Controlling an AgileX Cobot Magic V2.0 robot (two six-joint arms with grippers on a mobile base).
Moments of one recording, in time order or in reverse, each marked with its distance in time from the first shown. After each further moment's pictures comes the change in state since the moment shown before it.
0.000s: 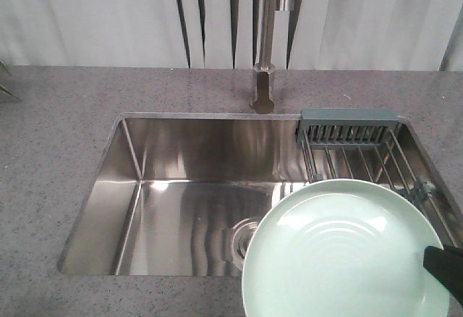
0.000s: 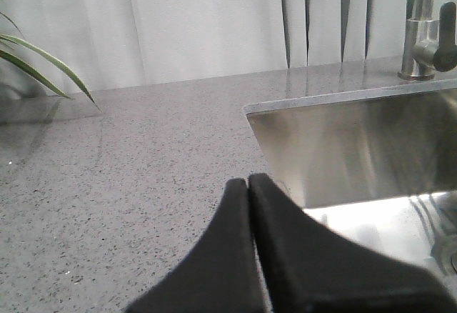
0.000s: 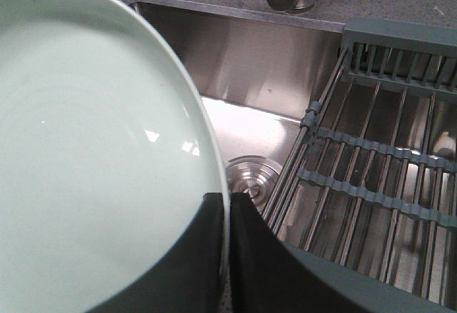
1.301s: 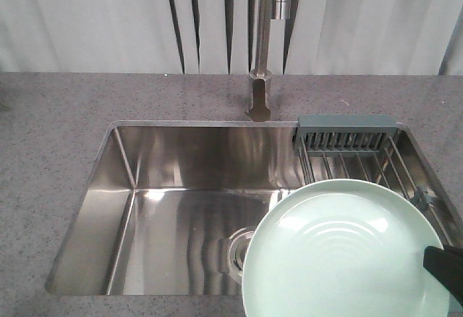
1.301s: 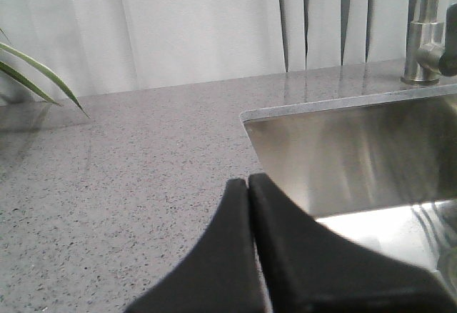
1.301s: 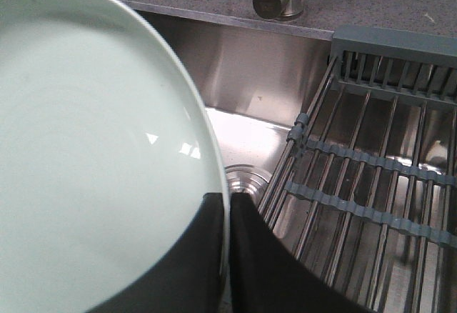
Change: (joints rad) left arm 0.000 0.000 0.000 0.000 0.000 0.000; right arm 0.000 0.000 0.000 0.000 0.000 0.000
